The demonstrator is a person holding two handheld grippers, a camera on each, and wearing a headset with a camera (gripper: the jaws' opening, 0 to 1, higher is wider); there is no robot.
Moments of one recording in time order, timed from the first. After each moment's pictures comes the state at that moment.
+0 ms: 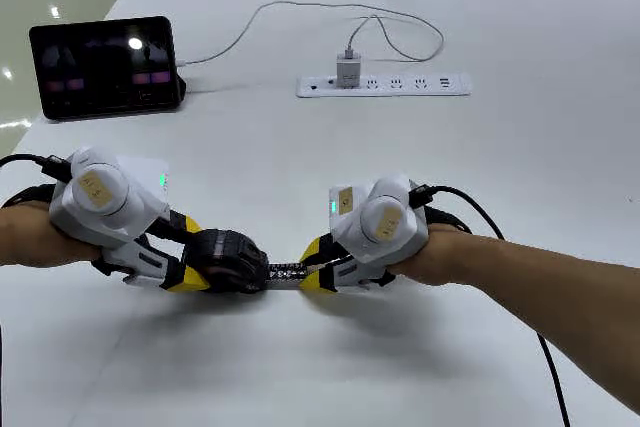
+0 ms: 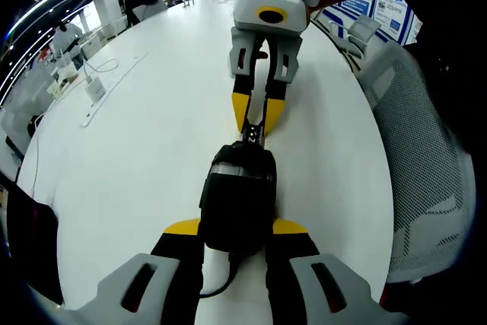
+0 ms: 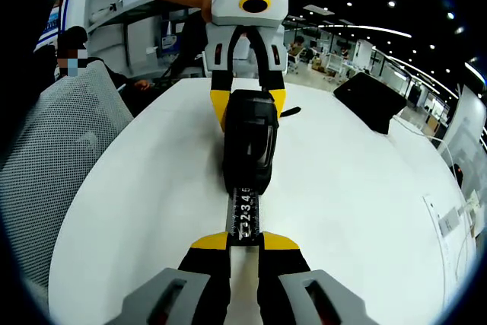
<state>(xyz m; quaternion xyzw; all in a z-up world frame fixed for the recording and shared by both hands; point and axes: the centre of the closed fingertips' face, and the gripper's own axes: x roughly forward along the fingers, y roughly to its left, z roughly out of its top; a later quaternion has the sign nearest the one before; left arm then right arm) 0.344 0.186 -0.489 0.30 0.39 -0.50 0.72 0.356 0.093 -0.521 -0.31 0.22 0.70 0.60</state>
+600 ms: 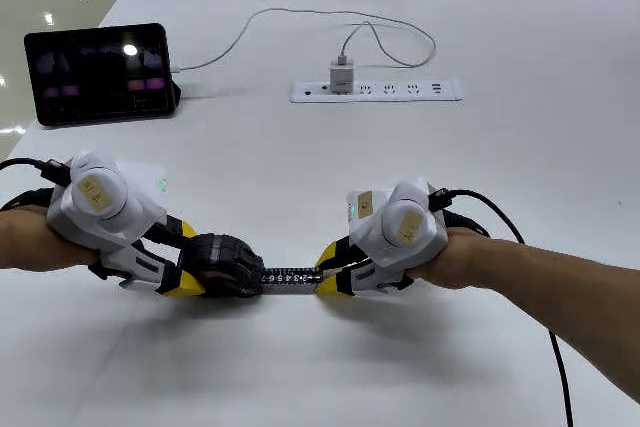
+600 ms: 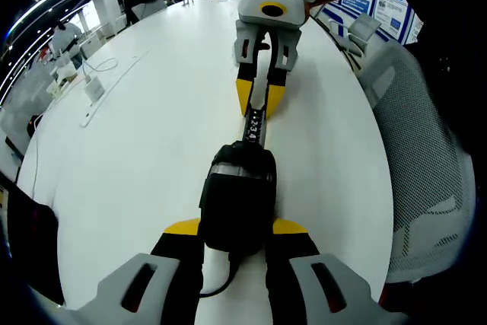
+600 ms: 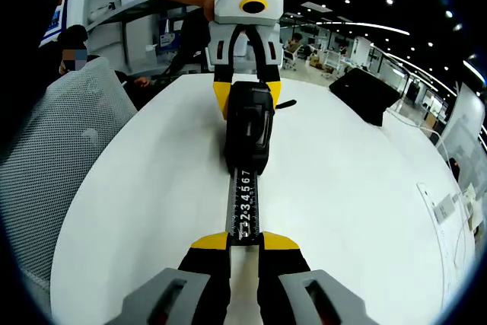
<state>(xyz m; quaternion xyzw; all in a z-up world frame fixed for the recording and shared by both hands) 0.344 0.184 -0.488 0.30 0.39 -0.50 0.71 0.359 0.068 -0.522 -0.31 0.22 0.70 0.61</state>
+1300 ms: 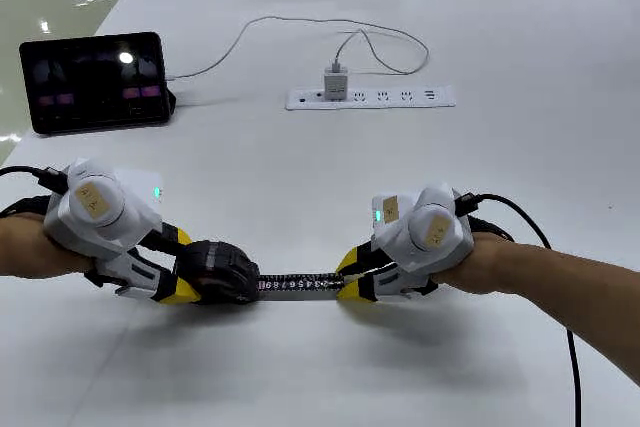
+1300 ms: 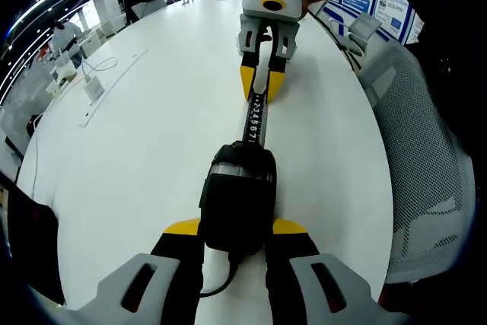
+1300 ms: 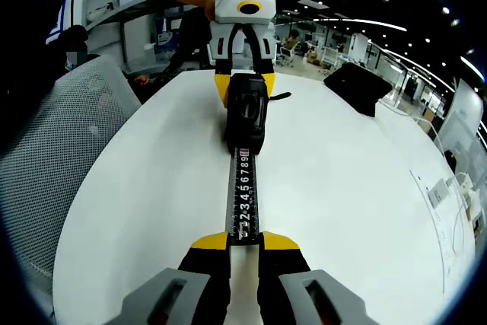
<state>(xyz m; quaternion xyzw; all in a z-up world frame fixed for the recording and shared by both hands) 0.344 0.183 -0.488 0.30 0.39 -0.50 0.71 0.364 0.037 -0.521 -0.31 0.23 0.69 0.61</state>
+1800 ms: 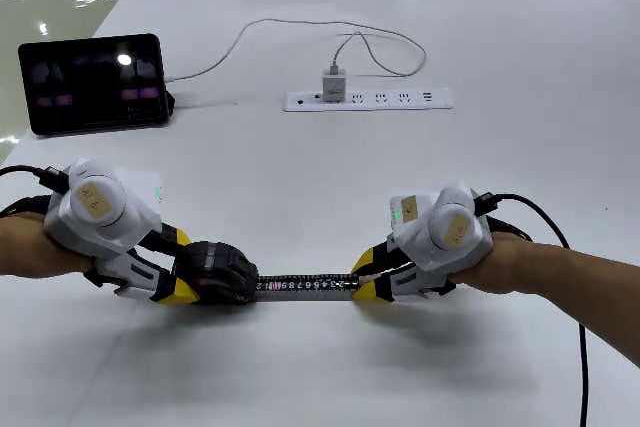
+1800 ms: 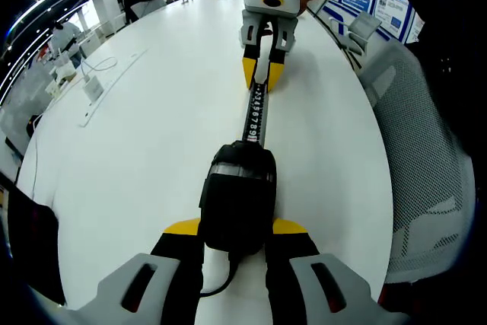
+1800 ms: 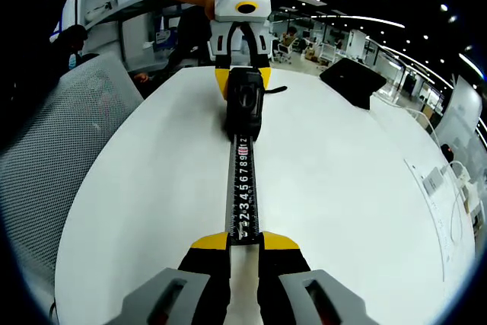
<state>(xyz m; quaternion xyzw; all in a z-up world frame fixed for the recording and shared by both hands) 0.344 0.182 -0.489 0.31 0.39 -0.50 0.71 0.367 0.012 -0.520 -0.32 0.24 0.68 0.61</state>
